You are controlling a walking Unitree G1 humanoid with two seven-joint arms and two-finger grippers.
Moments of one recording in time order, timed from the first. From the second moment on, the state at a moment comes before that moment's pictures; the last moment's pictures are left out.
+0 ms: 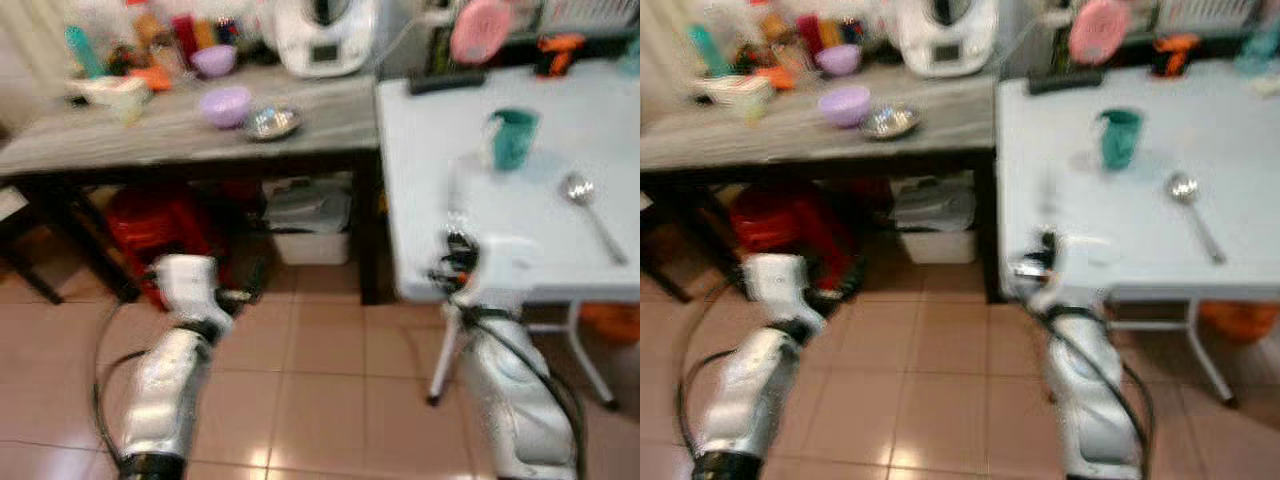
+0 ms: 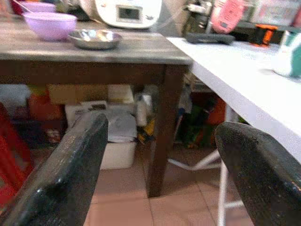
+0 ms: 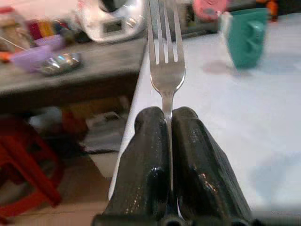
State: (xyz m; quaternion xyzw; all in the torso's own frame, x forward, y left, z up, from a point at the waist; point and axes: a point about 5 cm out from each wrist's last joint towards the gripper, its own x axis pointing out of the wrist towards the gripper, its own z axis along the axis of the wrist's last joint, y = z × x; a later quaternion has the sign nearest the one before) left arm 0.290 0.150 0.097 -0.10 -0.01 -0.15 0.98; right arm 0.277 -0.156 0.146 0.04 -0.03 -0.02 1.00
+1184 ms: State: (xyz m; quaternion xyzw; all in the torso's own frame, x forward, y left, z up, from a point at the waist) left arm 0.291 0.153 0.096 -0.09 -0.01 -0.14 0.98; right arm 0.278 -0.154 0.148 0.04 -0.03 -0.02 1.00
